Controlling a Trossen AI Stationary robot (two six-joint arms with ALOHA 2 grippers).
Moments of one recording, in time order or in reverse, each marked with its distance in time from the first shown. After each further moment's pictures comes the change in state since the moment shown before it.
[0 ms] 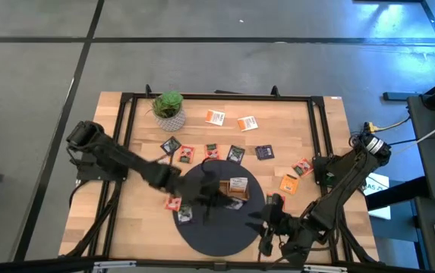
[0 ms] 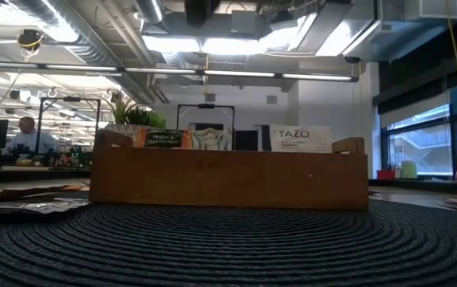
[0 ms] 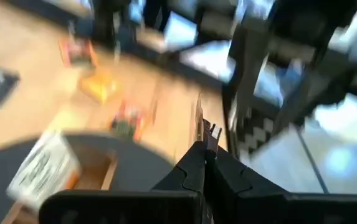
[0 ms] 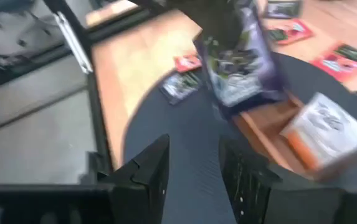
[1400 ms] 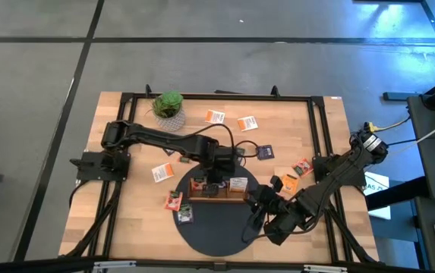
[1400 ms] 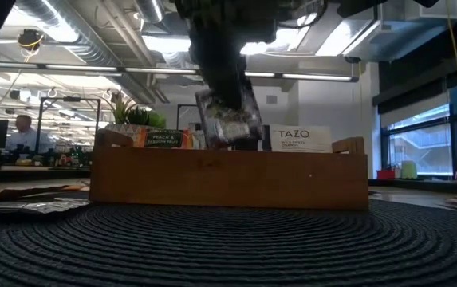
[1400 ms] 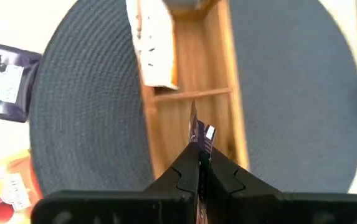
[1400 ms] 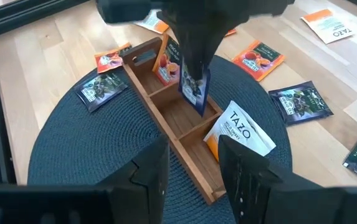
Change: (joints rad) left arm 0.311 0.317 0.480 -0.977 0.398 0.585; right arm -0.146 -0.003 0.000 -0.200 -0.016 0.033
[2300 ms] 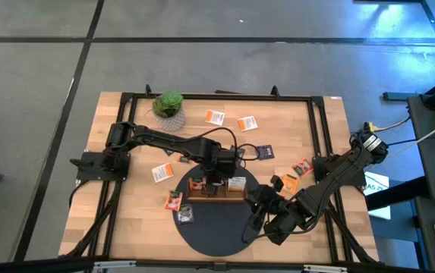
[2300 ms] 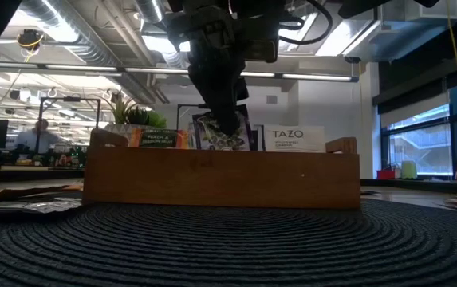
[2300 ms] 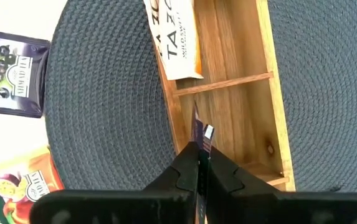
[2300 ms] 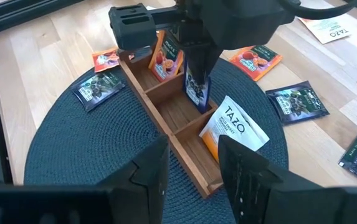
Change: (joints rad) left arm 0.000 0.044 -0.001 -0.008 -0.068 0.089; right arm 0.000 0.000 0.001 -0.014 0.001 0.002
